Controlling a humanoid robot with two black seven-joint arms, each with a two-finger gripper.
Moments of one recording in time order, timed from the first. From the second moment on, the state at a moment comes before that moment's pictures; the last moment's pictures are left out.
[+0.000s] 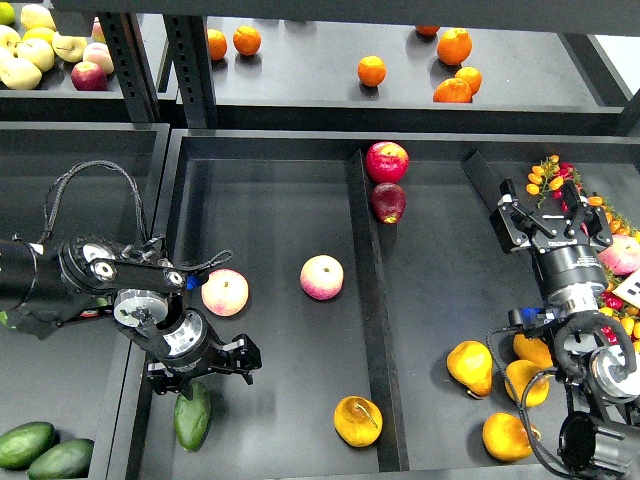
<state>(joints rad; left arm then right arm) -1.24 0.17 0.62 -1.03 0.05 -0.35 0.49 0.15 0.02 1.68 1.17 0.33 0.23 -0.28</state>
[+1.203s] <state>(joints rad) -1.15 0.09 0.72 -0.90 0.02 -0.36 0.49 0.15 0.01 1.68 1.17 0.33 0.24 -0.28</state>
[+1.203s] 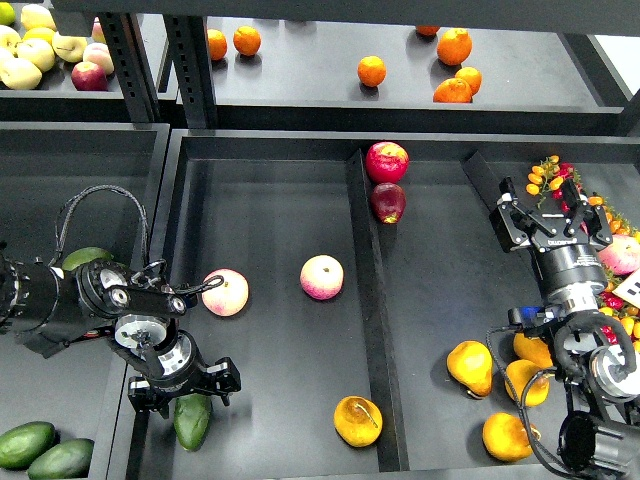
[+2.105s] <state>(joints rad) -1.07 0.09 0.70 -0.83 0.03 -0.37 0.49 0.16 0.01 1.67 1.17 0.34 0.25 -0.28</state>
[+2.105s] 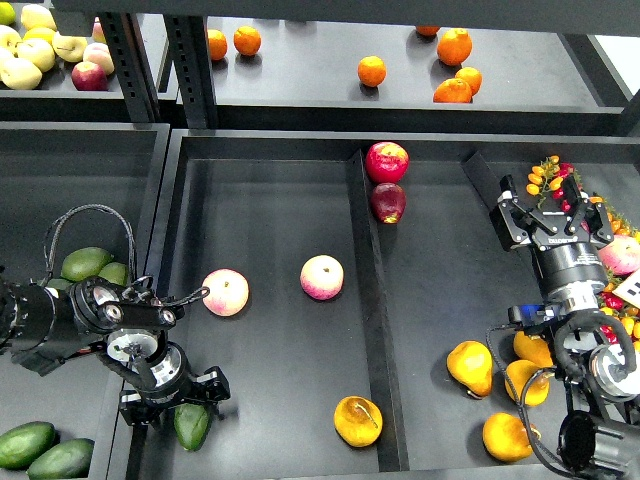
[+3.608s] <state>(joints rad) -1.27 0.17 0.55 -0.83 -0.05 -0.49 0.49 0.15 0.01 1.65 1.20 0.34 0.26 -0.29</state>
